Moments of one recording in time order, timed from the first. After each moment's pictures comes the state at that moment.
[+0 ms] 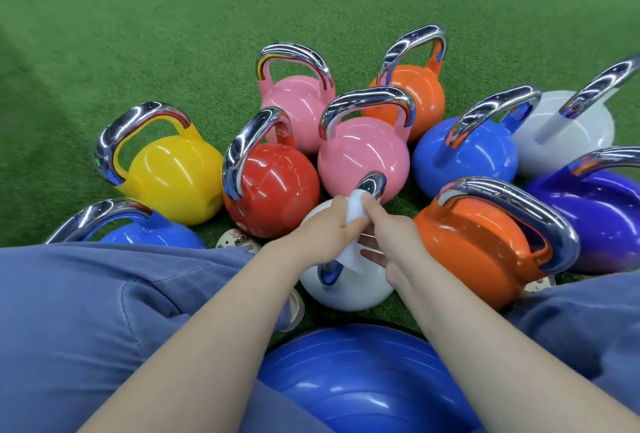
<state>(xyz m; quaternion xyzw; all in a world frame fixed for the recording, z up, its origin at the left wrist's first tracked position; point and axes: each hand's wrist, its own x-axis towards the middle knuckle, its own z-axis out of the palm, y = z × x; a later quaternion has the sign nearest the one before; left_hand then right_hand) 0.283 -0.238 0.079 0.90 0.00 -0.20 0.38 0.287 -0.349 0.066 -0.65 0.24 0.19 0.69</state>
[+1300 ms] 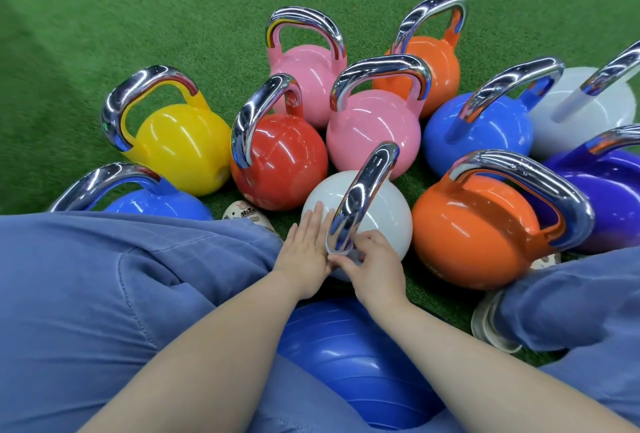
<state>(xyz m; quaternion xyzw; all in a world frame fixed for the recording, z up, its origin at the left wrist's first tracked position) 0.221 -0.208 -0.019 0.97 -0.06 -0.20 0.08 0.214 -0.343 0.006 -0.90 -0.03 0.11 0.42</state>
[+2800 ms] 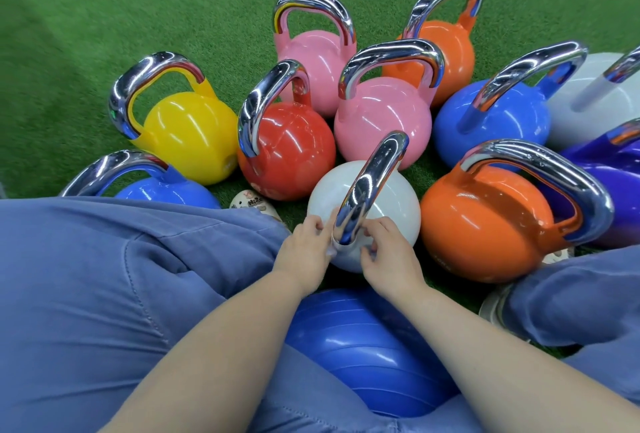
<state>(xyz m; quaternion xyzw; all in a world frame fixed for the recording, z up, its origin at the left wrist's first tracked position) 0.211 -0.207 -0.016 0.98 -0.01 -0.17 0.14 0.223 -0.362 -0.004 -0.92 -0.12 0.12 0.34</state>
